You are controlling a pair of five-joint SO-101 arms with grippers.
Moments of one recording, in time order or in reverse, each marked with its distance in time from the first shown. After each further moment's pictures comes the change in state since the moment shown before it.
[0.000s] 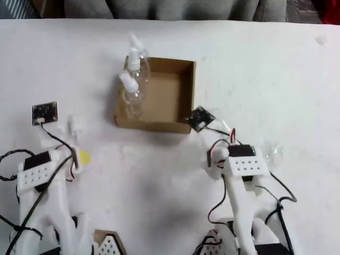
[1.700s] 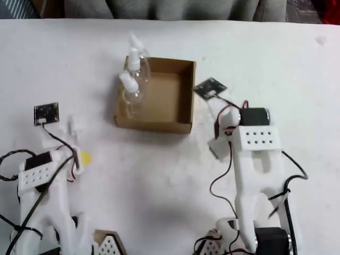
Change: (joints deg) left arm 0.4 -0.1 0.6 -0.2 0.0; right arm 0.8 8.3 -33.8 32.5 -4.0
